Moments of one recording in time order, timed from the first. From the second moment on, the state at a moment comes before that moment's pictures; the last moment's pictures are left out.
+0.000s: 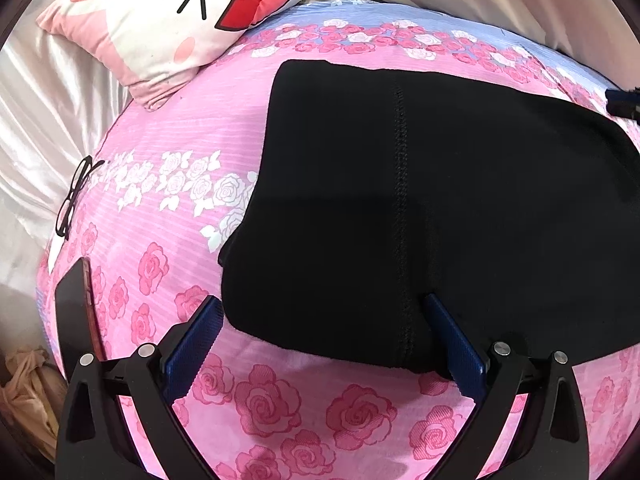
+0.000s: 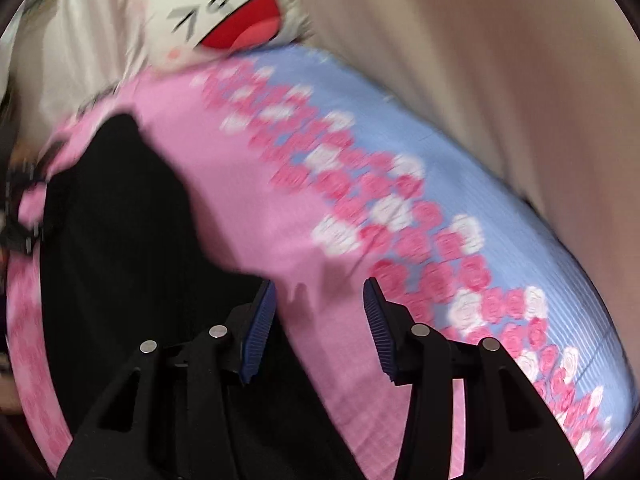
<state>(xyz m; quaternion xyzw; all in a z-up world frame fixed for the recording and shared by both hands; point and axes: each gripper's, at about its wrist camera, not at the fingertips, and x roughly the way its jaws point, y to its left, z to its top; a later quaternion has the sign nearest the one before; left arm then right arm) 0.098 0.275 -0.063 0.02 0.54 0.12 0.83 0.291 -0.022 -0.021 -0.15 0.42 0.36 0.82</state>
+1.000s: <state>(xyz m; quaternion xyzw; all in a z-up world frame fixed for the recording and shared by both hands) 0.100 0.265 -0.061 0.05 0.53 0.13 0.84 0.276 -0.007 -0.044 -0.01 0.42 0.31 0.85</state>
